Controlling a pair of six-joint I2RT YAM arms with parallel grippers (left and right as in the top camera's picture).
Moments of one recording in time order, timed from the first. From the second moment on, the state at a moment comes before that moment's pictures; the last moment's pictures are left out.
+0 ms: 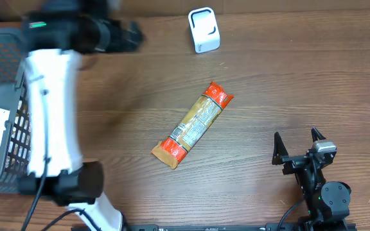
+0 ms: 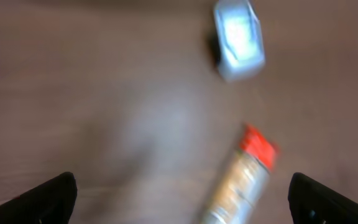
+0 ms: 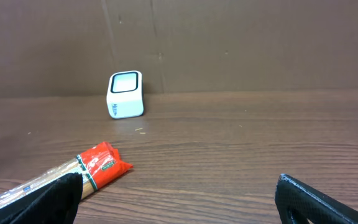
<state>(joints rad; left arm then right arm) 0.01 1.89 2.31 -1.39 0.27 -0.05 0.13 0.01 0.02 -0.07 -0.03 0.10</state>
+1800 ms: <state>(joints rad) 0.83 1.98 1.61 -0.81 0.12 0.17 0.13 0.01 0.02 -0.07 -0.03 0.10</state>
